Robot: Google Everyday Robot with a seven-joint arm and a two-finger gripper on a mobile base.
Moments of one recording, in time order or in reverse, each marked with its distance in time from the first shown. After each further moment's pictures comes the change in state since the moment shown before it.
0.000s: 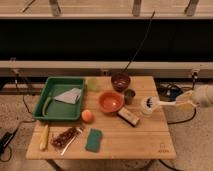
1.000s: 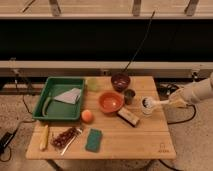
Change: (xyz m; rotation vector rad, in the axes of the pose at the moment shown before) arm -0.021 0.001 0.027 -0.008 0.095 -0.120
